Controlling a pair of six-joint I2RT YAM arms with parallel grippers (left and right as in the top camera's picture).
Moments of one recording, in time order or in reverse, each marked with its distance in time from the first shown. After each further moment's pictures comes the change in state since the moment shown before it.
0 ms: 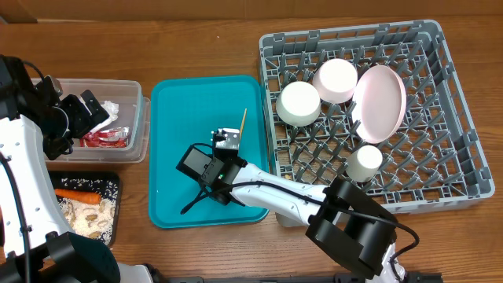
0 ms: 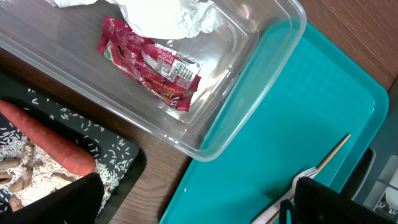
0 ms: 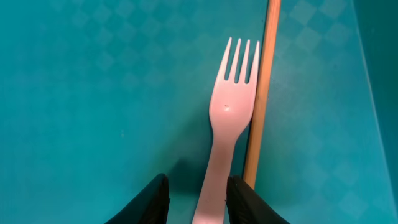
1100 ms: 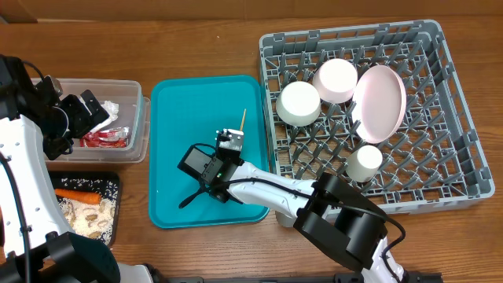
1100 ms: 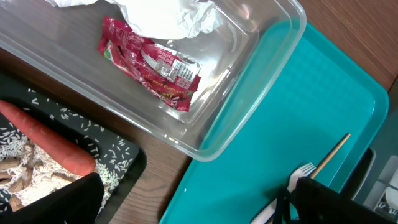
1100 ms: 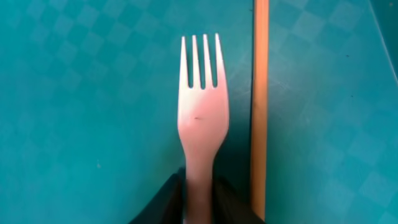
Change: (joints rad) left arm 0.000 0.000 0.000 0.000 0.000 0.000; right arm -0.015 0.063 0.000 0.052 0.020 0.096
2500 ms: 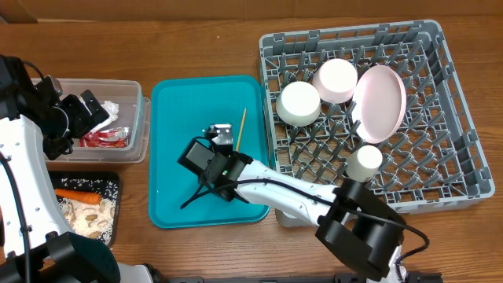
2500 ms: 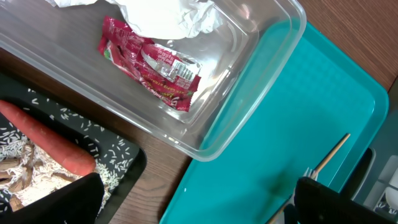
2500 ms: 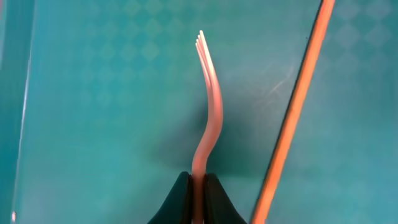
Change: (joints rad) left arm 0.000 0.000 0.000 0.000 0.000 0.000; right arm -0.005 -0.108 0.000 -0.021 -0.113 -0.303
